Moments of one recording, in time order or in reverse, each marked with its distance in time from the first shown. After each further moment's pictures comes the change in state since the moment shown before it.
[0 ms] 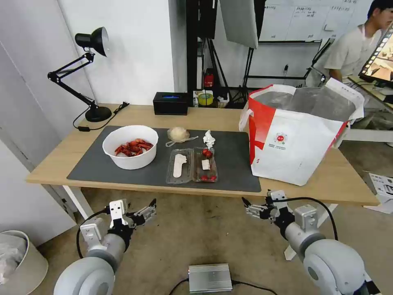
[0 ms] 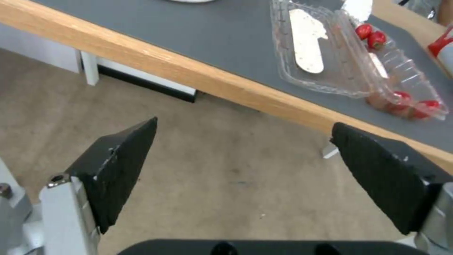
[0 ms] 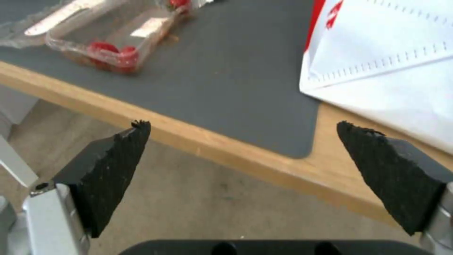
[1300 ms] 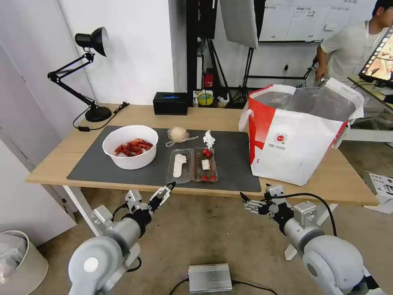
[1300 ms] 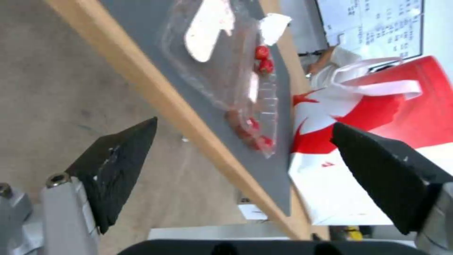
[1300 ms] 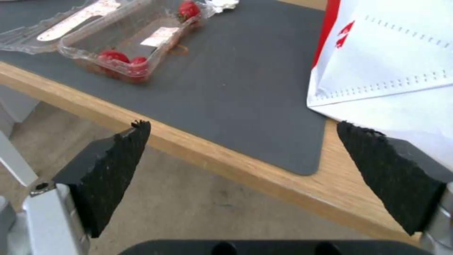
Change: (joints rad) left arm -0.183 -0.005 0.057 0.053 -0.823 -0.154 -0.304; right arm 0.021 -0.026 -0.024 -0.002 -0.007 0.012 0.000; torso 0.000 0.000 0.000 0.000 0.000
